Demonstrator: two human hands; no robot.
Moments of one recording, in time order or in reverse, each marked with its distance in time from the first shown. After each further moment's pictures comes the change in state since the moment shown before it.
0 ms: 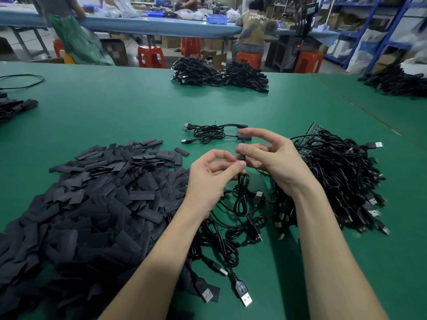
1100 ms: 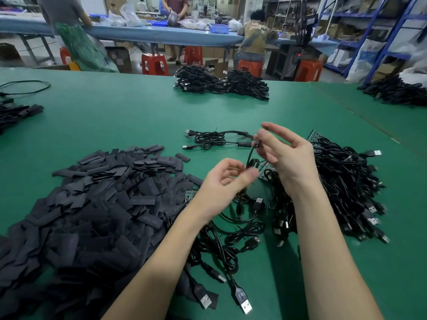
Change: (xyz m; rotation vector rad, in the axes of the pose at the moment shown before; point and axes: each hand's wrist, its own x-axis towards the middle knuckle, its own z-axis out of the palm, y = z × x) left_hand 0.001 -0.003 0.005 0.270 -0.179 -0.078; right_hand 0.006 -0.008 -0.003 0.261 0.272 -0.095
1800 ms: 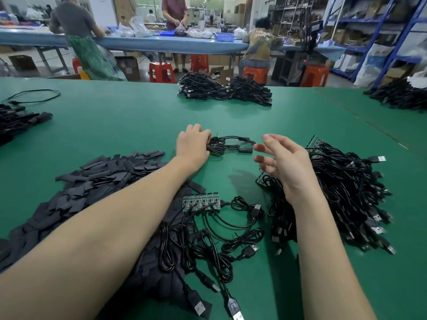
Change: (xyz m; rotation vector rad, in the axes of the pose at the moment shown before) left_hand 0.124 0.005 -0.070 1.470 0.231 0.145; right_hand 0.002 -0.004 -0.005 -0.165 0.038 0.102
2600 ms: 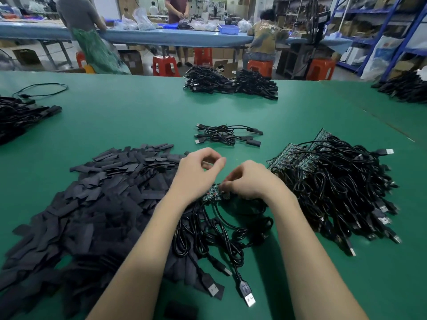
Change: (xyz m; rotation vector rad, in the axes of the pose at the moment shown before) left_hand -0.112 0.013 -0.036 -0.861 0.019 -0.181; right_hand -0.012 0.030 0.047 -1.212 -0.443 0.079
